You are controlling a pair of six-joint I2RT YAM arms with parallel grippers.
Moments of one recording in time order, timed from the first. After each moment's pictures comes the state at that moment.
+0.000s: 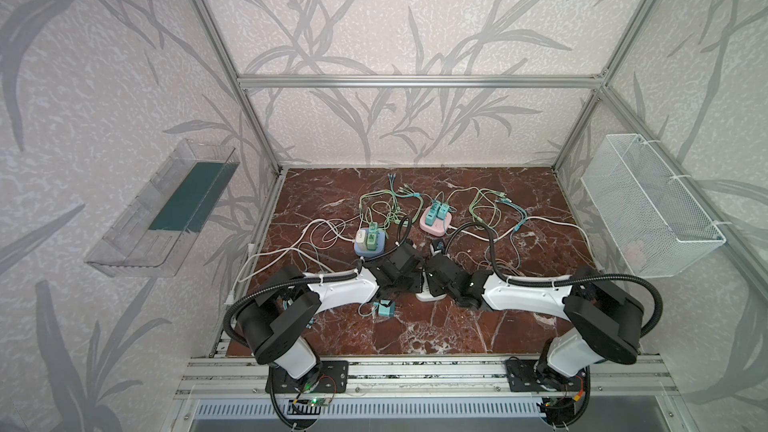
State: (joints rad) left arm -0.85 1.60 0.77 -0.12 0.01 -0.73; right arm 0.98 1.58 0.77 -0.12 0.39 0.55
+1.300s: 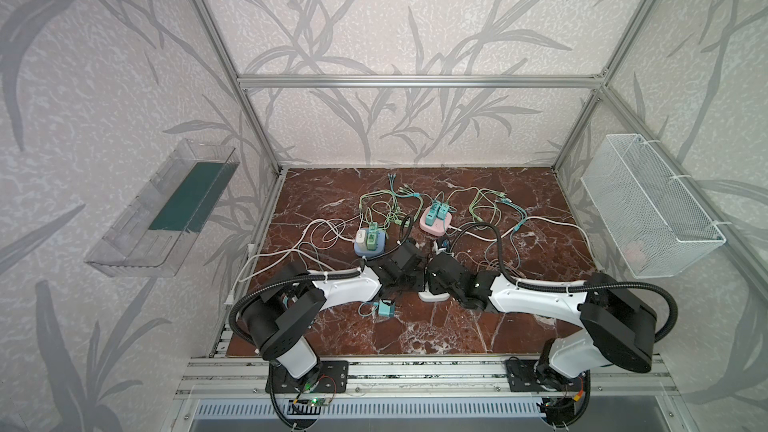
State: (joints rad) left arm -0.85 1.63 0.78 -0.09 0.04 -0.72; right arm 0.97 1.51 0.76 -0.13 0.38 0.65
